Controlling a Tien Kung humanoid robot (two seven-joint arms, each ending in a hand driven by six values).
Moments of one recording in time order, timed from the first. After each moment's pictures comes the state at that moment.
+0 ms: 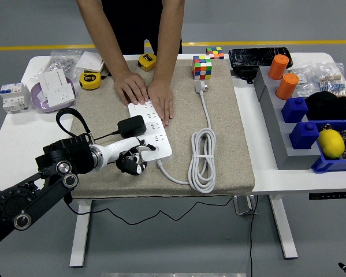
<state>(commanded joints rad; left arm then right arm) -0.49 0.25 -0.85 -1.34 1.54 -0.35 0.53 0.15 -0.20 1.51 0.18 -1.61 0.05 -0.14</state>
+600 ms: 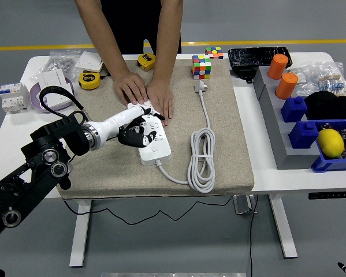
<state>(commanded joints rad) -0.47 0.22 -1.06 -1.47 1.55 -0.23 0.34 0.15 -0.19 1.51 0.18 -1.61 0.05 -0.14</state>
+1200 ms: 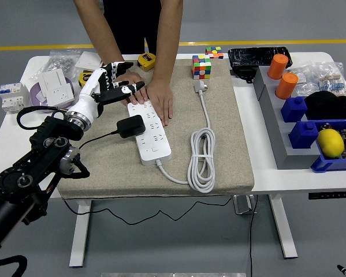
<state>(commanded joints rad) -0.54 0.13 -1.06 -1.04 1.15 0.15 0.02 0.14 -0.19 1.51 0.18 -1.62 0.06 -0.14</state>
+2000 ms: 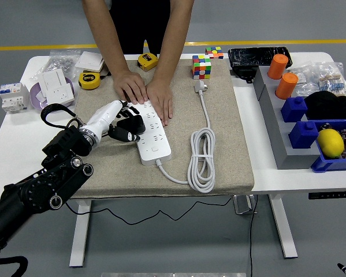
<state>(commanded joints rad) -0.58 0.12 -0.91 -0.90 1.78 0.15 0.12 0.15 -0.20 1.51 0.18 -1.62 0.06 -0.14</state>
